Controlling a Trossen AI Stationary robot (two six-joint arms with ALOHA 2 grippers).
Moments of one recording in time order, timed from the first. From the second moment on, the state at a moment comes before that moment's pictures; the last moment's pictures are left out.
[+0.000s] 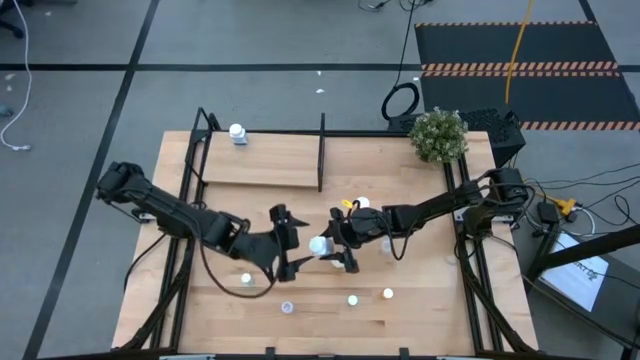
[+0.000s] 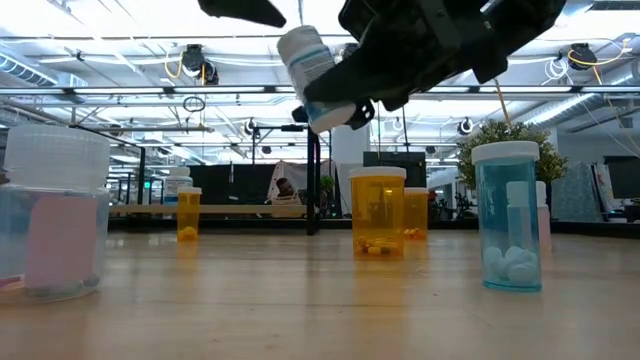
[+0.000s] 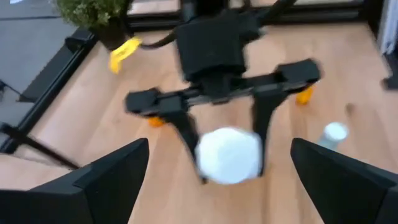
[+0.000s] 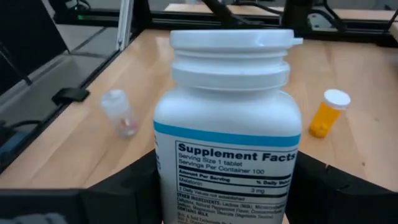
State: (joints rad) left arm -0.43 1.48 1.16 -0.34 -0.55 -0.26; right arm 0.14 1.70 0.85 0.43 -0.14 0.01
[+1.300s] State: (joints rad) left arm -0.50 1.69 1.16 -0.09 -0.84 -0.36; right arm 0.11 1.63 0.85 0.48 -0.27 -0.14
